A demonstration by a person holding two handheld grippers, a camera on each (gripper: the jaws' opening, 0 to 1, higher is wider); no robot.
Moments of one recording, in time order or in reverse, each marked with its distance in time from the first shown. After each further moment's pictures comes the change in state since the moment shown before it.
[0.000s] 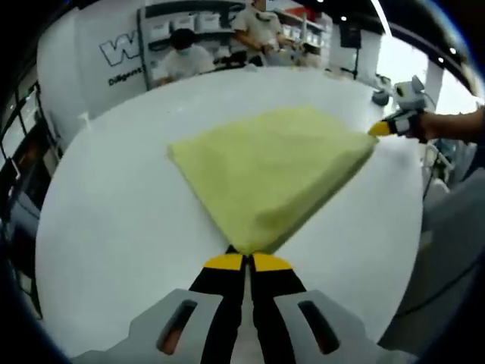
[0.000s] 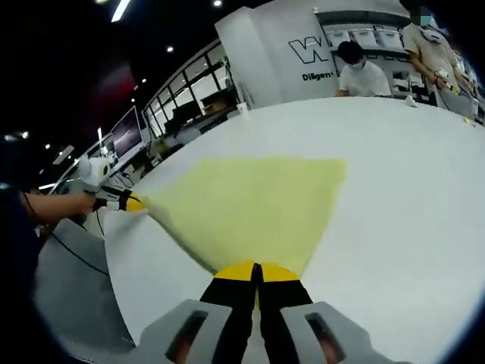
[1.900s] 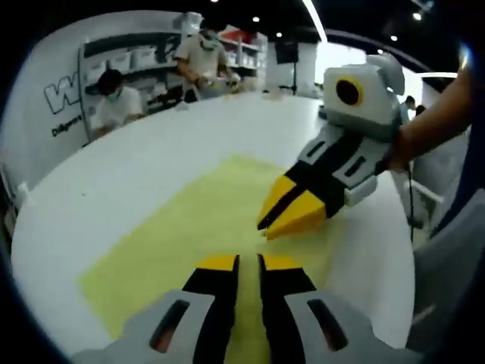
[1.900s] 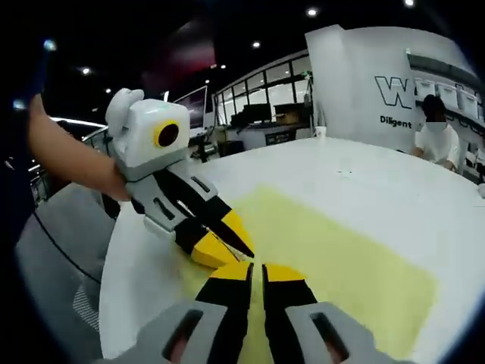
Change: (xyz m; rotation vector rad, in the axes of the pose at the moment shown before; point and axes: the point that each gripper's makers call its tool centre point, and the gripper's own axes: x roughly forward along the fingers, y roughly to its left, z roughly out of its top) left arm 0.089 -0.096 0.125 0.214 -0.177 -0.281; right arm 0.103 0.106 0.078 -0.390 -0.084 0.246
